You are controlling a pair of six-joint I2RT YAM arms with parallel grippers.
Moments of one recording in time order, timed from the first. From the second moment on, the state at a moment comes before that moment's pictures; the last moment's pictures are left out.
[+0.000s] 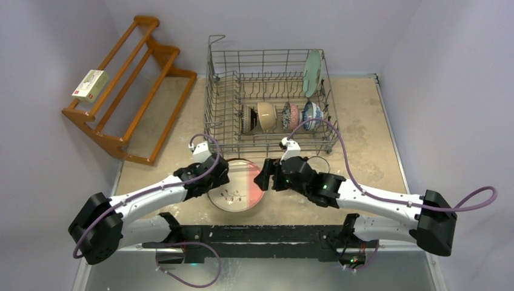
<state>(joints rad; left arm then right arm) -0.77 1.14 0.55 -0.48 -0.43 -1.01 1.07 1.10 0.67 -0.15 0.22 0.83</state>
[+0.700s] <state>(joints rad) -1.01 1.18 0.57 -0.45 -0.40 -1.17 1.07 1.06 0.52 -0.18 0.20 1.00</state>
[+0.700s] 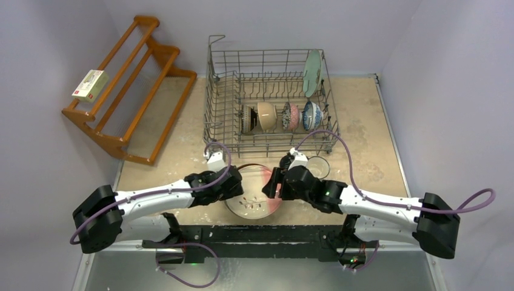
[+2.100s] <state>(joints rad) -1.02 1.21 0.62 -0.51 -0.51 -0.96 1.07 1.00 0.38 -0.15 0.20 1.17</state>
